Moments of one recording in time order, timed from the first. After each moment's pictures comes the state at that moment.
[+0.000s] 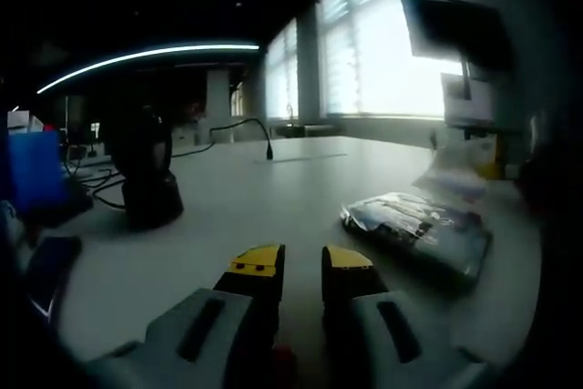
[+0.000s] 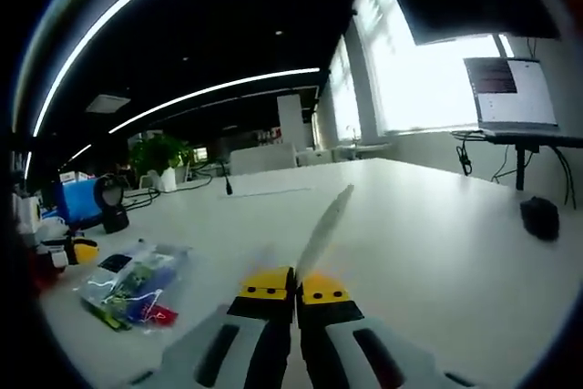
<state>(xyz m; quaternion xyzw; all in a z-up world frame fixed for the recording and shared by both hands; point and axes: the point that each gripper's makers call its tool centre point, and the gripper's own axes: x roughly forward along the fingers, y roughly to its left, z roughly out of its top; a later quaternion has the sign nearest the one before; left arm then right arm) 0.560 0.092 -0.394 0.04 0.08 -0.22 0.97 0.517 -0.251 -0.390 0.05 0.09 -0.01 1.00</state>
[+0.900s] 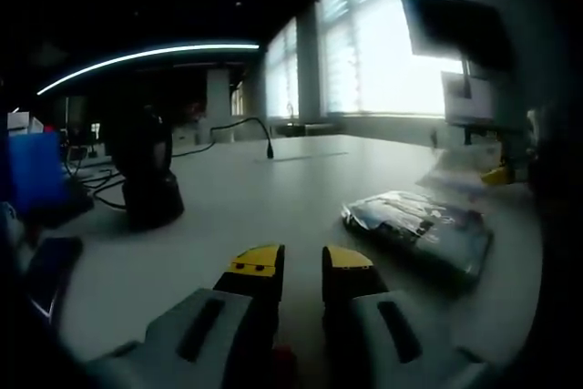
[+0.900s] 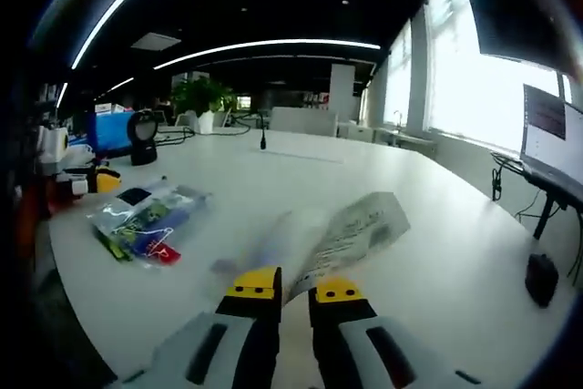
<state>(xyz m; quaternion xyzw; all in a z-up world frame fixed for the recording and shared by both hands) 0.563 0.094 -0.395 0.04 0.08 -0.22 0.97 0.503 -0.249 -0.397 -0.07 0.16 0.09 0.98</state>
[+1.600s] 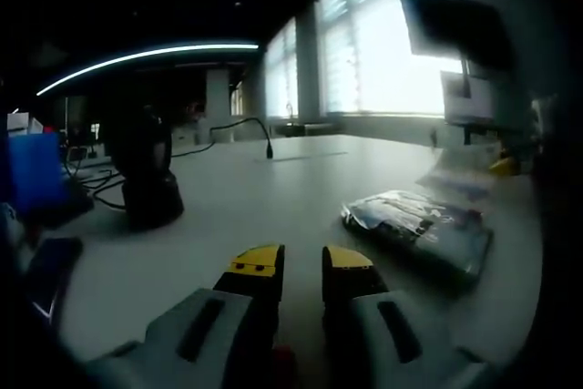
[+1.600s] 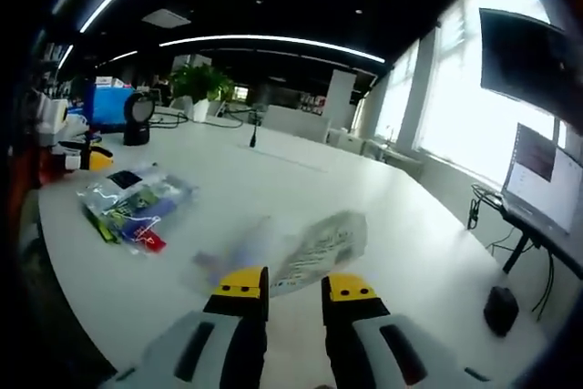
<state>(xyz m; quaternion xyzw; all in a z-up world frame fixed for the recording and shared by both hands) 0.563 0.094 -0.396 0.04 0.08 -0.22 0.97 0.495 -0.273 -0.375 -0.15 0.15 0.05 0.98</state>
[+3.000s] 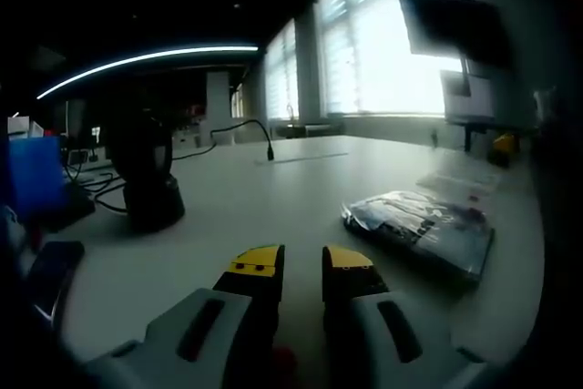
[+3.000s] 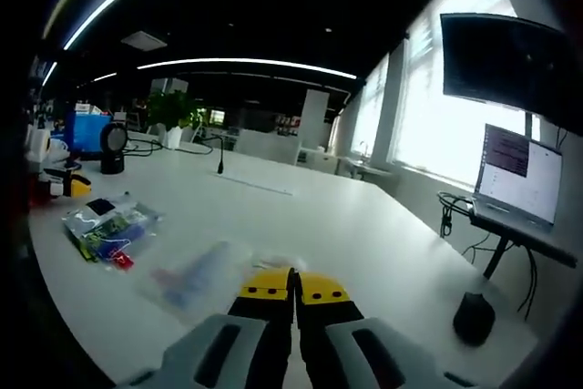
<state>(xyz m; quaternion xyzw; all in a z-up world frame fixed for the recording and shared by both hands) 0.564 0.097 -0.395 0.05 0.07 -0.21 0.97 0.497 -0.323 -0.346 -0.12 0.10 0.01 0.99</state>
